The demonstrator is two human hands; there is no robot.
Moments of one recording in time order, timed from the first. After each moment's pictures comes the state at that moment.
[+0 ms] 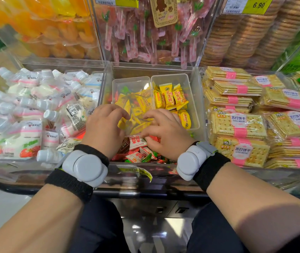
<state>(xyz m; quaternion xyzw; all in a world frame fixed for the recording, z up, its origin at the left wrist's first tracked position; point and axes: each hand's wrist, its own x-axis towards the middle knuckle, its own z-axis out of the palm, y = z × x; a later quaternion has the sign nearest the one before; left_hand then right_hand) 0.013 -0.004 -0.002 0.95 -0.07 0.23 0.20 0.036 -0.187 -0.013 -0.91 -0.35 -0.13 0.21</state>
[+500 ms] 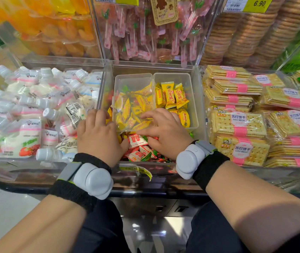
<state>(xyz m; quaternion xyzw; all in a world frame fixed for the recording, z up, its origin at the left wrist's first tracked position) -0.003 -0.006 -0.018 0.99 0.04 0.16 0.01 0.038 -0.186 -0.014 -0.92 -0.34 -0.10 0.17</state>
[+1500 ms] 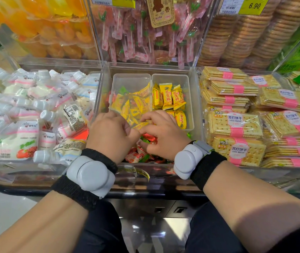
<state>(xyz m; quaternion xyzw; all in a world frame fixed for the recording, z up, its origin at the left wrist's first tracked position) 0.005 -0.026 0.001 0.95 -0.01 0.20 0.25 0.042 -0.187 -0.021 -0.90 -0.36 -0.13 0.22</state>
